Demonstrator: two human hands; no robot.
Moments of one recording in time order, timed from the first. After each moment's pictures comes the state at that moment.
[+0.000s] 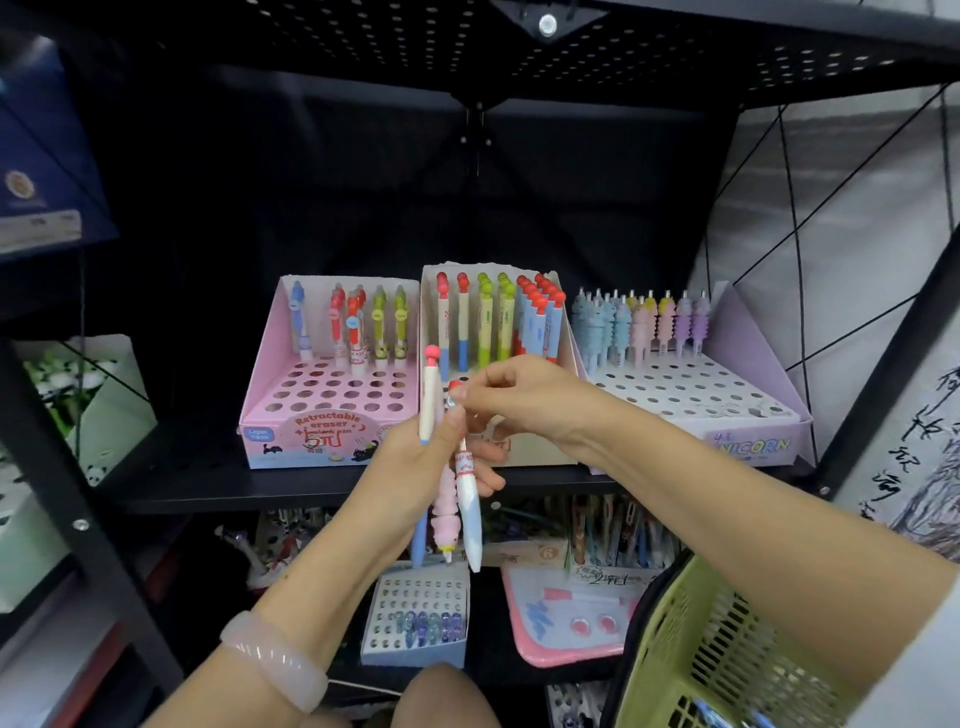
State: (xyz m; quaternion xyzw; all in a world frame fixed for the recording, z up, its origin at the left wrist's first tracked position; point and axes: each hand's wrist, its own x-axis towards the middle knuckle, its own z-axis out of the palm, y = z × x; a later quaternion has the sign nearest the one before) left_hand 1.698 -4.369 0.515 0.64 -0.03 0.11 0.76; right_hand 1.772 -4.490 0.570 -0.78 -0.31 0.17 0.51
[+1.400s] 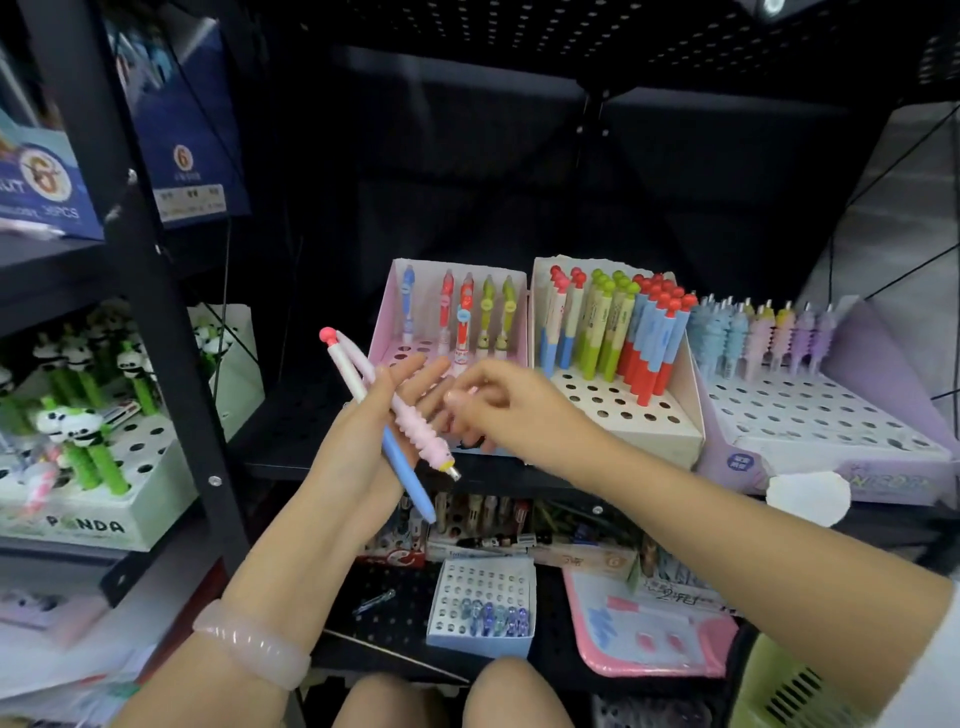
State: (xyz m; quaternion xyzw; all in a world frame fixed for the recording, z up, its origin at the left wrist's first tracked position) left_hand 1.672 -4.266 0.512 0.42 0.01 0.18 0.89; right_hand 1.740 -4.400 0.549 -0.79 -0.41 0.10 0.45
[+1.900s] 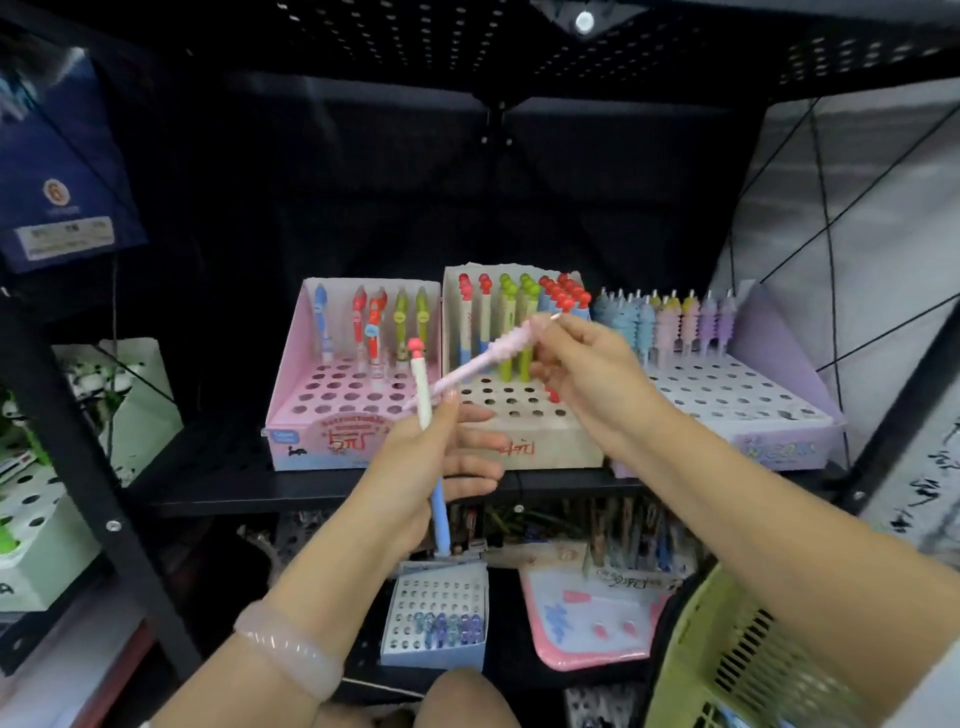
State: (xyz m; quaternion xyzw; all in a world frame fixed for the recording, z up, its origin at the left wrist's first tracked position) left_hand 1.698 -4.356 0.526 0.60 0.07 0.08 0.79; right_hand 1.779 -4.494 0.571 -0.64 -0.23 0.04 0.73
